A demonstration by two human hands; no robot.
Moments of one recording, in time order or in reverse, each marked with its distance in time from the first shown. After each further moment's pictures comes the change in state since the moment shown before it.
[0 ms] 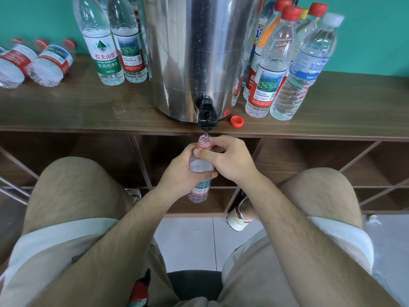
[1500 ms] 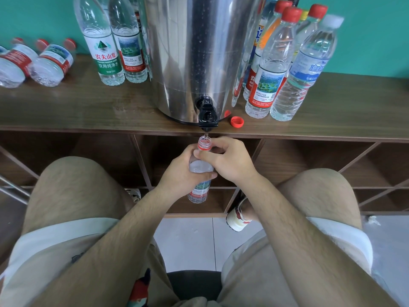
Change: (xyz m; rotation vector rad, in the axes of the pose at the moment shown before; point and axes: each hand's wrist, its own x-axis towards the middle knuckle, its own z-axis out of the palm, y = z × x) left_hand 0.001 -0.006 0.001 -0.016 -0.004 0.029; right_hand -0.001 0.000 0.000 -0.018 -0.010 0.010
